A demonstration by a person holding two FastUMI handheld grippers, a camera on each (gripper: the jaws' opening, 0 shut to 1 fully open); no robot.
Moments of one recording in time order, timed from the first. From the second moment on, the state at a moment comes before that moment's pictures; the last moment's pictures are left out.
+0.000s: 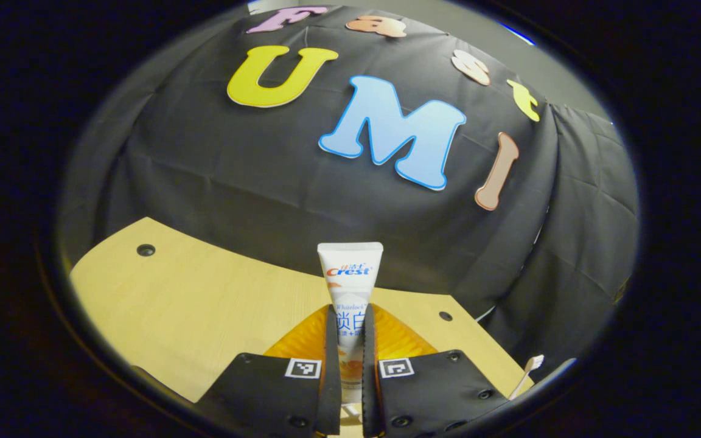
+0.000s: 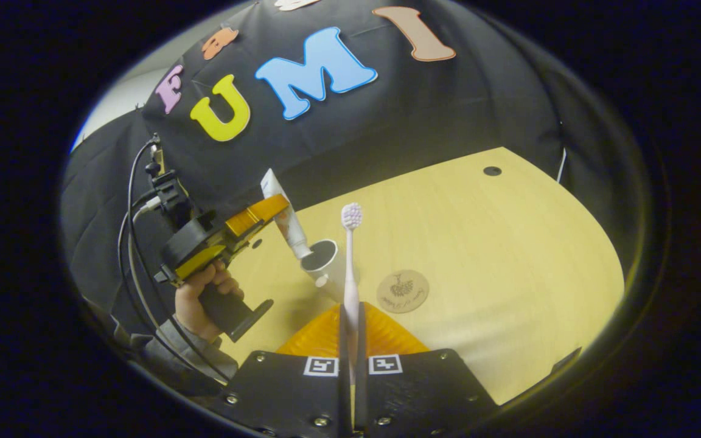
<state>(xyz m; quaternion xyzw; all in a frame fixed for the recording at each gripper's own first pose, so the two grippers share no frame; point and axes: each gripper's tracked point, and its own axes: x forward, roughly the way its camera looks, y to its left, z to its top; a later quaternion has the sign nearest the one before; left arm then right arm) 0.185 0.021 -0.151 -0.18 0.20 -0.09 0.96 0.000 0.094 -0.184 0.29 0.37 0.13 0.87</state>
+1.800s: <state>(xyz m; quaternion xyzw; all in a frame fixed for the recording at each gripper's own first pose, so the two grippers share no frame) 0.127 0.028 -0.203 -0.20 0.31 -0.05 0.93 0.040 0.101 -0.163 0.28 0.32 0.16 0.89</state>
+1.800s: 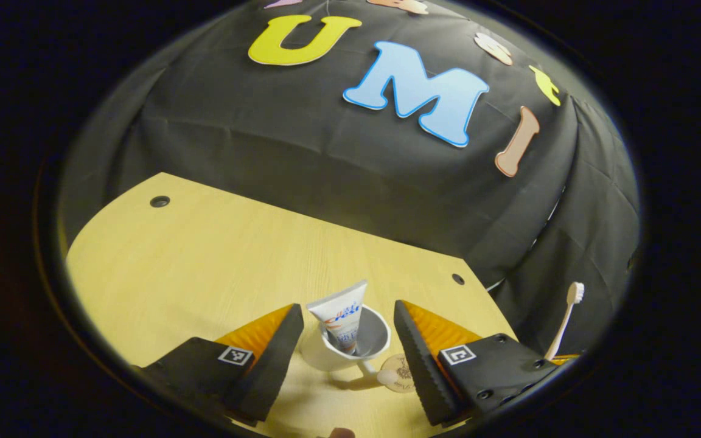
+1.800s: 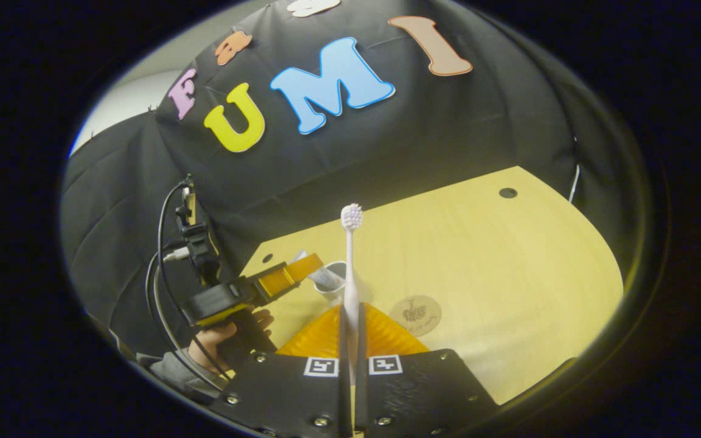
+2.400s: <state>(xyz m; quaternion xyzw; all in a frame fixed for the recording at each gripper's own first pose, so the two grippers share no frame) 0.086 0.029 -0.204 -0.19 0.35 -0.07 0.92 0.143 0.147 -0.144 0.29 0.25 0.20 0.90</state>
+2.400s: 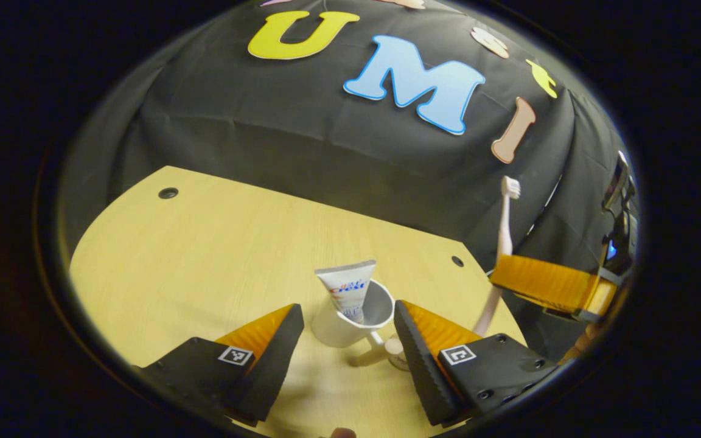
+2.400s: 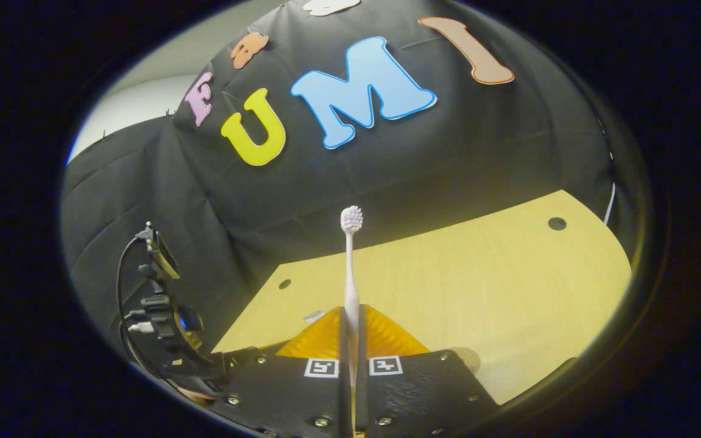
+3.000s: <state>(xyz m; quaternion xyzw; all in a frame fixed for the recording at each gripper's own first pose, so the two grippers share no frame) 0.059 0.017 -0.221 -0.19 0.38 -0.10 0.90 0.207 0.194 -0.189 0.22 0.23 0.21 0.93</state>
